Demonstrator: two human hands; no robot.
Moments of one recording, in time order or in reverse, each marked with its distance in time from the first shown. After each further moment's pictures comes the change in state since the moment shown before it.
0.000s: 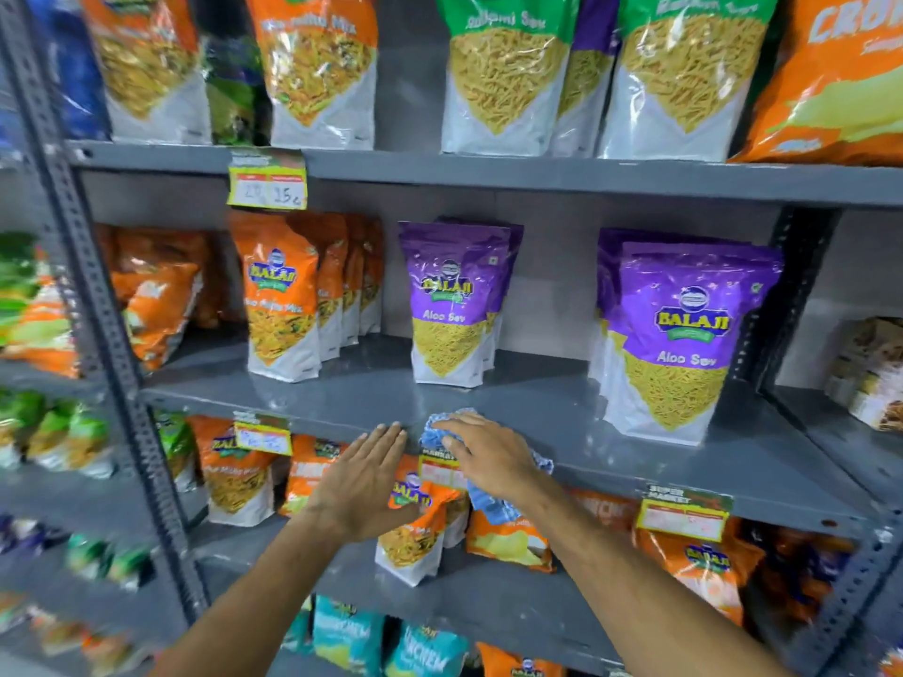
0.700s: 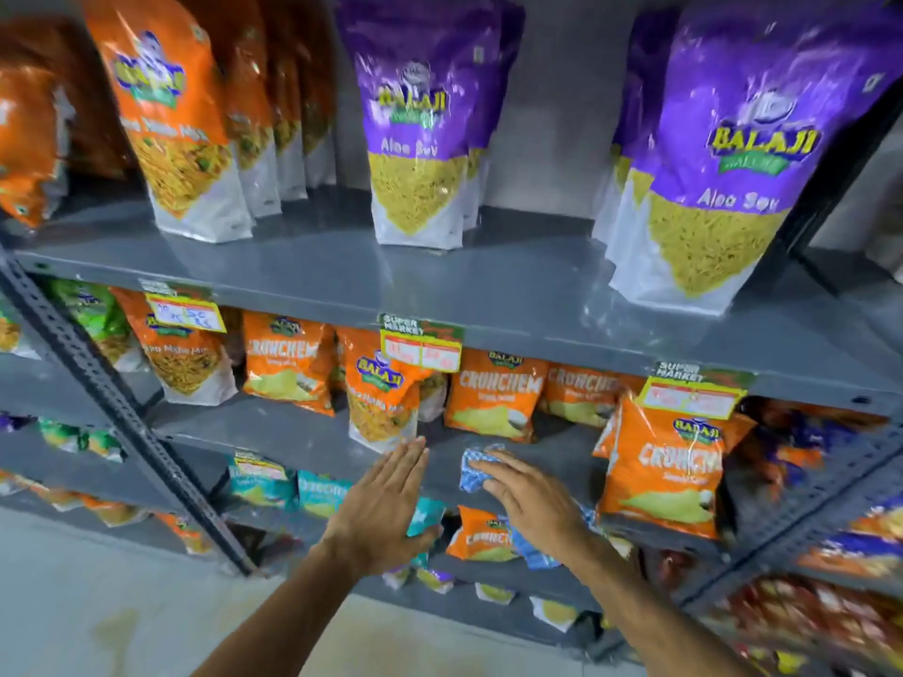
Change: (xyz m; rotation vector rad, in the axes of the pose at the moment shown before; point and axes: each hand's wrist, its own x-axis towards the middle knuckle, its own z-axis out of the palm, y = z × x) left_hand -0.076 0.083 0.174 -0.148 -0.229 0.110; right_hand -0.190 0.099 0.140 0.108 -0.215 0.177
